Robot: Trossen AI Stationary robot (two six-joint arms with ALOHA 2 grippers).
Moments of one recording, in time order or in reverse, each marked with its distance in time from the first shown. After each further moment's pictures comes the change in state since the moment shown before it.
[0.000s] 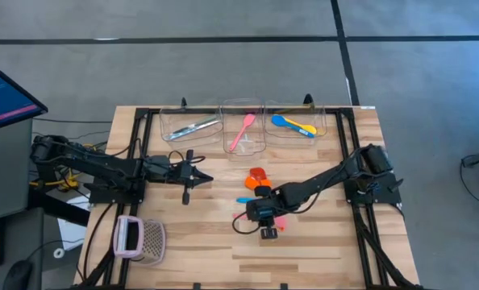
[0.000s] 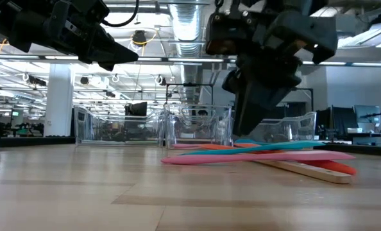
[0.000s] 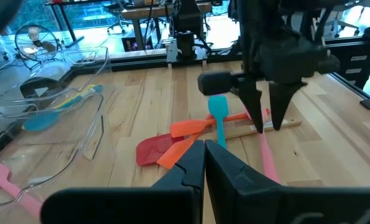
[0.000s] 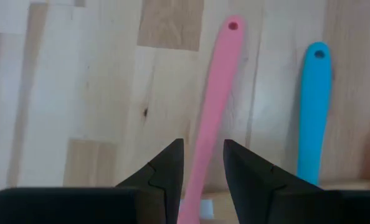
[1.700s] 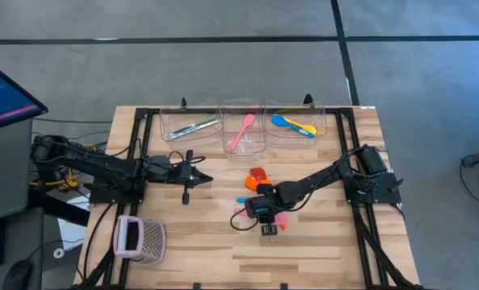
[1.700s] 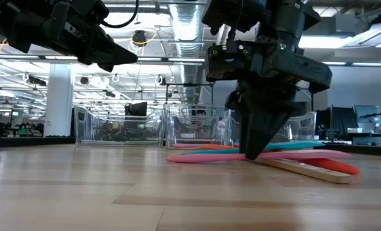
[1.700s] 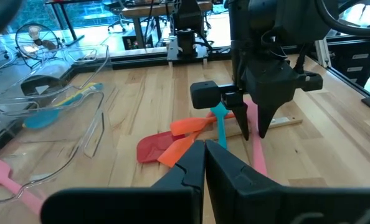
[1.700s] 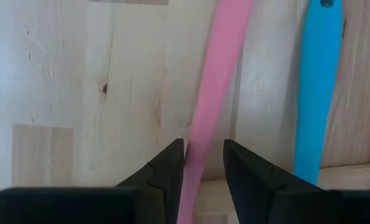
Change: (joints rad) left arm 0.000 0.000 -0.006 0.000 -0.003 0.000; right arm -0.034 0.052 -0.005 -0.037 -0.012 0.003
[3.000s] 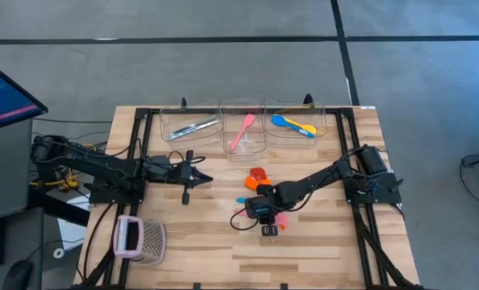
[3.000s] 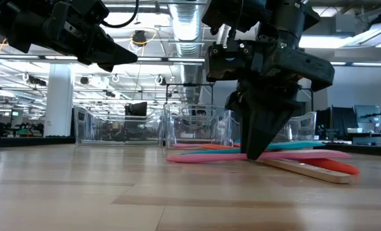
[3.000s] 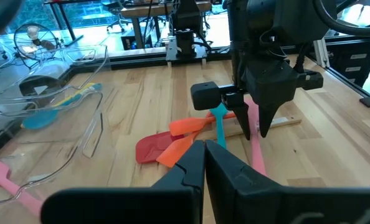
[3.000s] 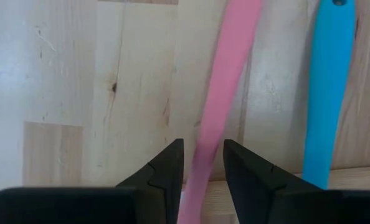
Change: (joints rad) left arm 0.000 0.000 0.000 0.000 0.005 0.000; right arm 0.000 0.000 0.000 0.002 -0.026 0.000
